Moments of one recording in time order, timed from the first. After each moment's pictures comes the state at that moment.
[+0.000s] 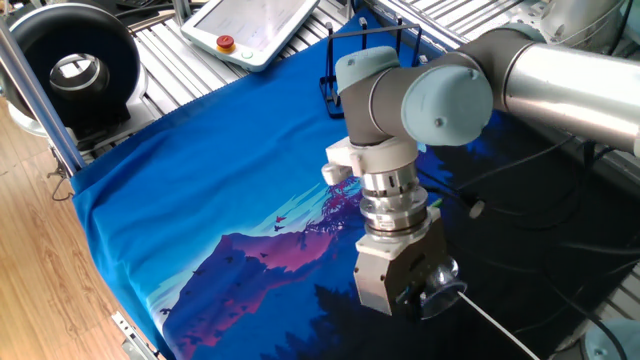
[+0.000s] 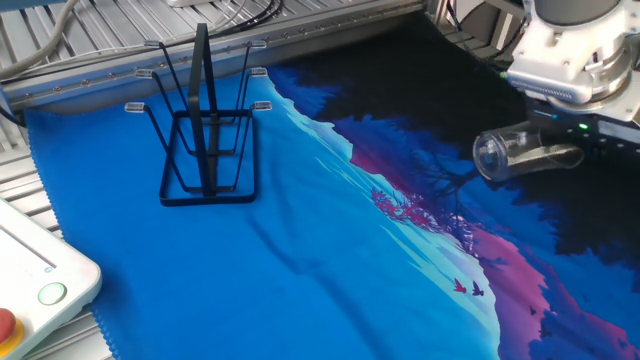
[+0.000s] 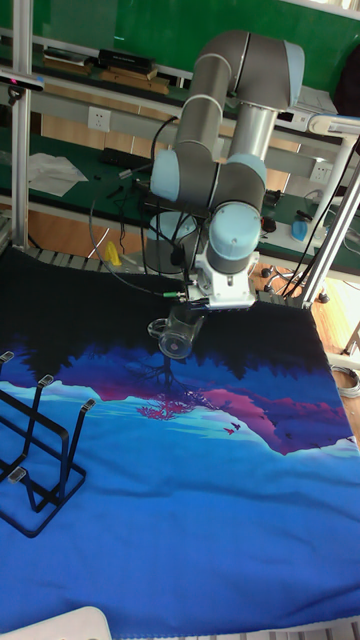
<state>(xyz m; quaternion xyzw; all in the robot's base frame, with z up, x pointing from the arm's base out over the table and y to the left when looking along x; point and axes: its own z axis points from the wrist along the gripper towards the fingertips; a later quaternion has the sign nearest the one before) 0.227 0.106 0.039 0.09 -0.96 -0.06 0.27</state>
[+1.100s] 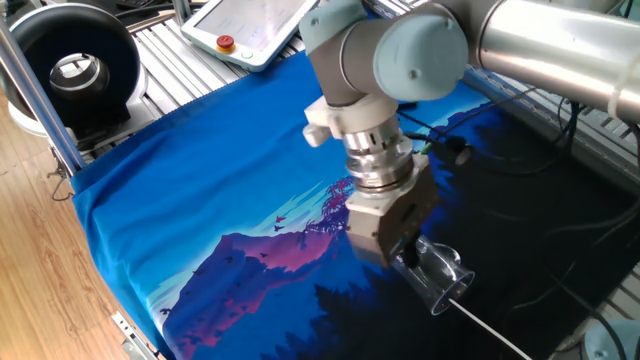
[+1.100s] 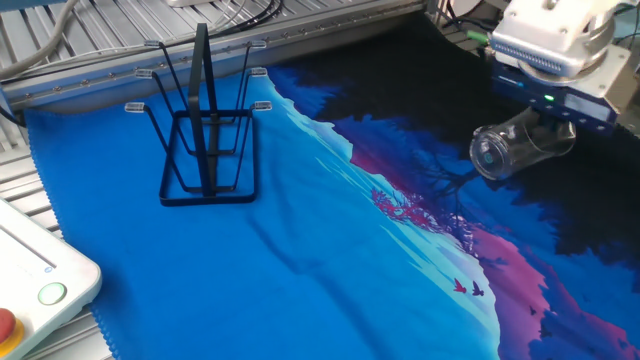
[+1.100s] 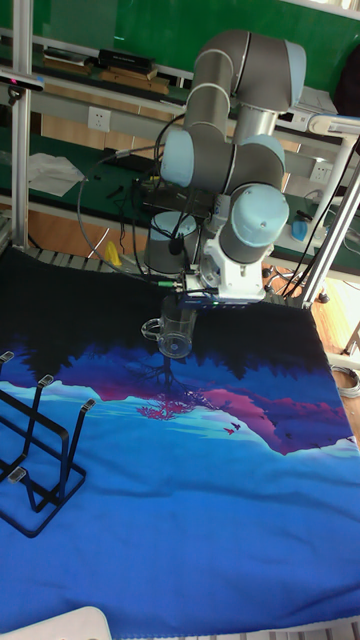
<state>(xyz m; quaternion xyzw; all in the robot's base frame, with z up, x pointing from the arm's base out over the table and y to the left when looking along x) 0.275 0.084 0.075 0.09 -0.96 -0.01 0.27</state>
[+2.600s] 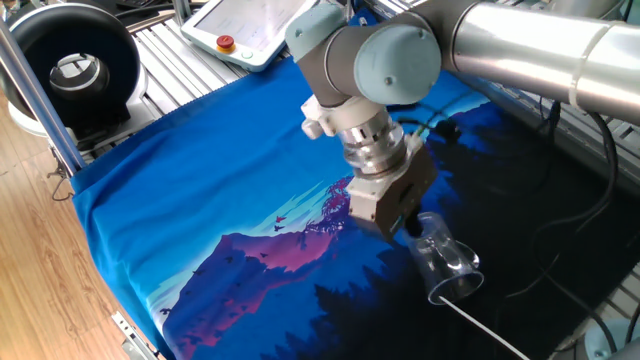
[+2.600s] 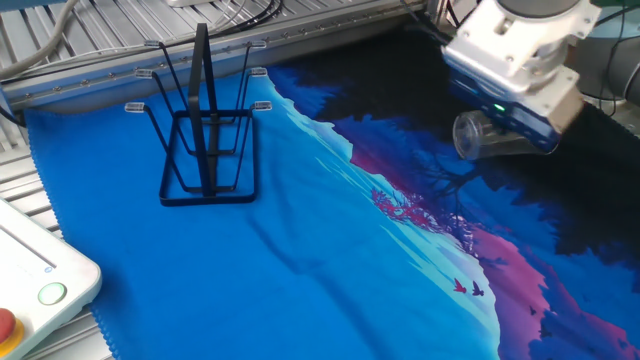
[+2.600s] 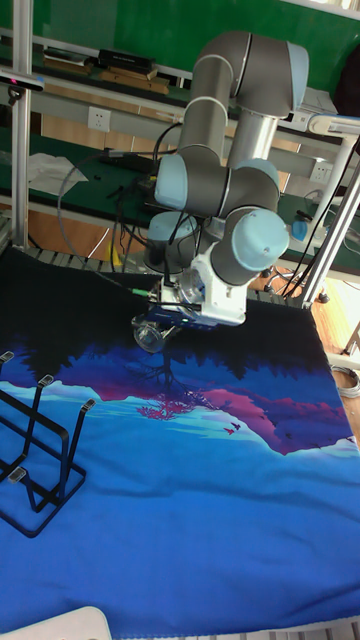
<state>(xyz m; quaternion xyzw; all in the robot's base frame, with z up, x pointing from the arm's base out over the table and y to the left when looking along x) 0.323 -0.004 0.056 0.08 -0.96 0.12 0.25</state>
